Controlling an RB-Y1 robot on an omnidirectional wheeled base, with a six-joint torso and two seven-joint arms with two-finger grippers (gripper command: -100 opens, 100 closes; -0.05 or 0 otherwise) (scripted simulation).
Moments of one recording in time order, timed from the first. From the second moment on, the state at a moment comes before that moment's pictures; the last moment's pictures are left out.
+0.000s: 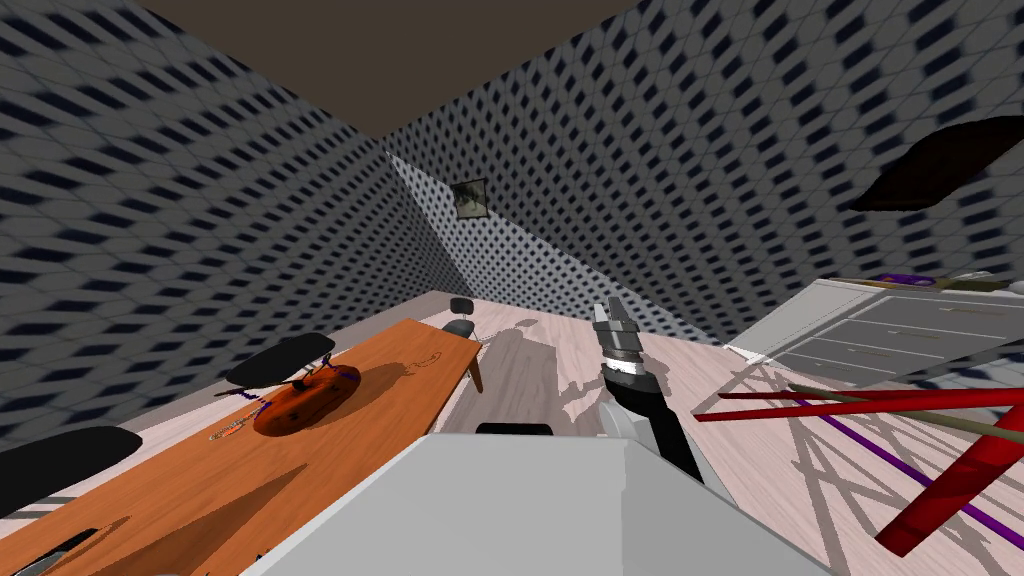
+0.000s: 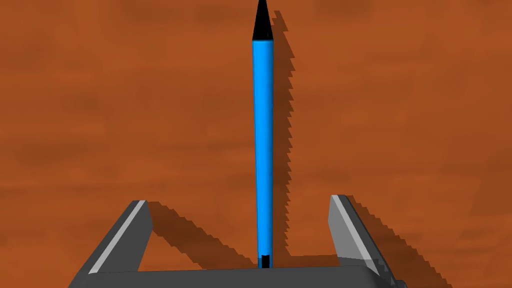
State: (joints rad) left arm 0.28 0.76 0.28 -0.37 1.34 0.80 1.39; right arm 0.51 -0.05 0.03 -2.37 0.03 -0.44 0.11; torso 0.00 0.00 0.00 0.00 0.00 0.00
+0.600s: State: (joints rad) left arm 0.29 0.76 0.29 -0.33 1.39 0.79 1.35; right arm 0.51 -0.05 0.03 -2.37 0.03 -0.44 0.11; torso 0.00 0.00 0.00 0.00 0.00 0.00
